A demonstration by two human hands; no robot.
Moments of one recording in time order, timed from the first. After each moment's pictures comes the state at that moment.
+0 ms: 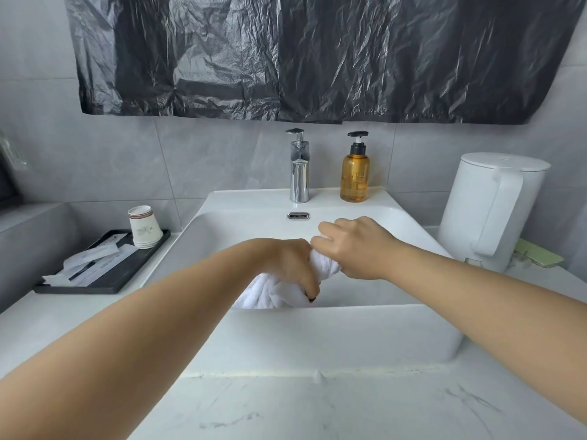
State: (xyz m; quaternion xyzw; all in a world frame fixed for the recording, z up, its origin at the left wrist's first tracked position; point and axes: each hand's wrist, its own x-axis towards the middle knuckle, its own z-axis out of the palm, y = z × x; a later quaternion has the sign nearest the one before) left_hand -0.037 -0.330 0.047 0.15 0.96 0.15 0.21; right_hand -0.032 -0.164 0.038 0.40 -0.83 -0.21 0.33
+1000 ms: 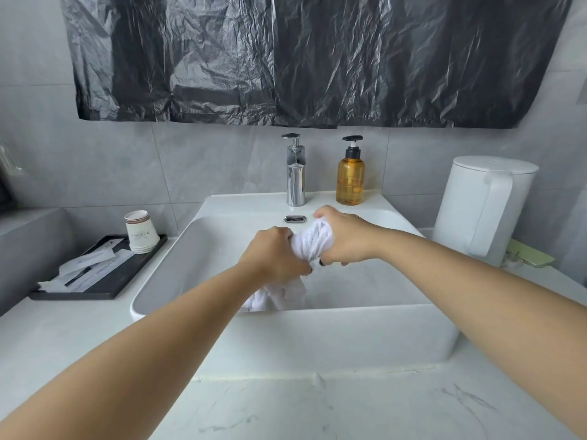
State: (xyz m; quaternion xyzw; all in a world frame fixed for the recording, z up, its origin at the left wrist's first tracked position) left_hand -0.032 -0.342 0.032 0.08 0.96 0.25 -0.07; right_hand -0.035 -0.176 0.065 0.15 -0.96 0.25 -0.04
